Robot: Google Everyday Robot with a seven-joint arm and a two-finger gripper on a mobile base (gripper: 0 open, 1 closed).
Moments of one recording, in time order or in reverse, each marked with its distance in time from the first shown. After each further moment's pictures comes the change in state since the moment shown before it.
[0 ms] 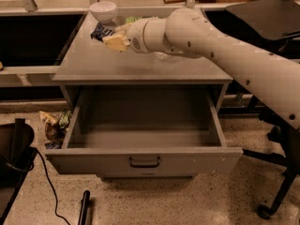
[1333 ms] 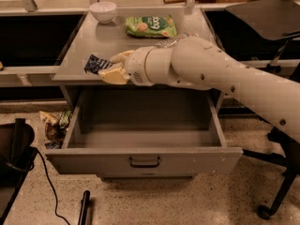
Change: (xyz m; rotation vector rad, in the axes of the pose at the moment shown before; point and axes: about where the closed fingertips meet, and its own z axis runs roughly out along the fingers) arm 0.038 0.097 -0.052 -0.097 0.051 -0.064
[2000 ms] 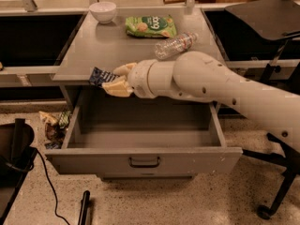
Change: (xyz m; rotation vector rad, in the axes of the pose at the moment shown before) arm 0.033 0.014 0.000 -0.014 0.029 -0.007
